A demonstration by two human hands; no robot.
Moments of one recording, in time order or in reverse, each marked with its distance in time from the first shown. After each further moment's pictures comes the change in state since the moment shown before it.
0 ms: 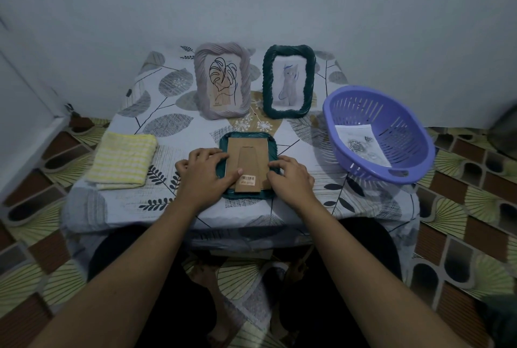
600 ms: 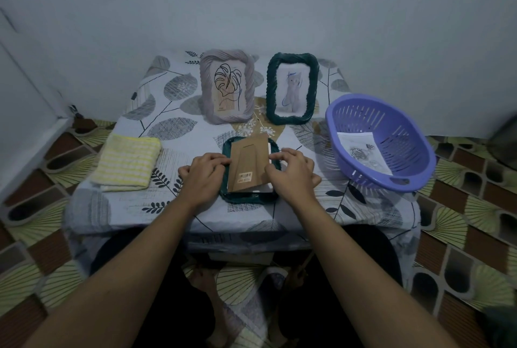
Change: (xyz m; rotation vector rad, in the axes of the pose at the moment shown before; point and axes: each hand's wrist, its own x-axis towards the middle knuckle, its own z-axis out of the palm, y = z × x) left_hand 0.003 0.003 -0.012 -0.328 -0.045 -0.078; right_hand -0.003 -0.024 -0.006 0.113 0.150 0.008
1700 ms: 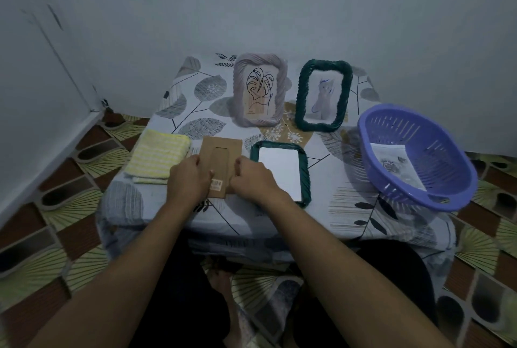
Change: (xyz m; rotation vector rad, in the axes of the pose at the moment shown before) left_hand -0.017 -0.028 -0.059 0.096 0.179 -0.343; right_hand -0.007 -0.084 0.075 -0.279 -0.495 -0.228
